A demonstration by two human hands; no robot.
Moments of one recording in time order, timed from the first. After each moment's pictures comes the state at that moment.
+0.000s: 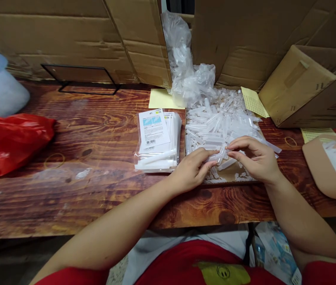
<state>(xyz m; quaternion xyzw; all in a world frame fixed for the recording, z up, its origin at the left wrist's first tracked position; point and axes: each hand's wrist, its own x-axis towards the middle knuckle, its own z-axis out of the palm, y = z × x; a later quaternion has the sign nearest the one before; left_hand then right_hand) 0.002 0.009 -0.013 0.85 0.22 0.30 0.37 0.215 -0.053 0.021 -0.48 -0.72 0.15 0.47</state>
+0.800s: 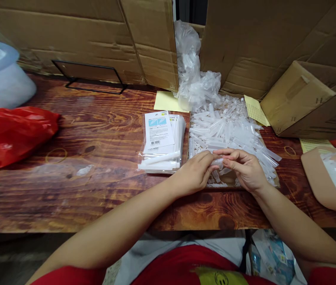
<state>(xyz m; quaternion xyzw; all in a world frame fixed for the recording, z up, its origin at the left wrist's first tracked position) 0.000 0.009 -0.017 0.89 0.19 0.31 0.27 0.183 -0.047 0.001 -0.49 -0.46 0.48 0.57</state>
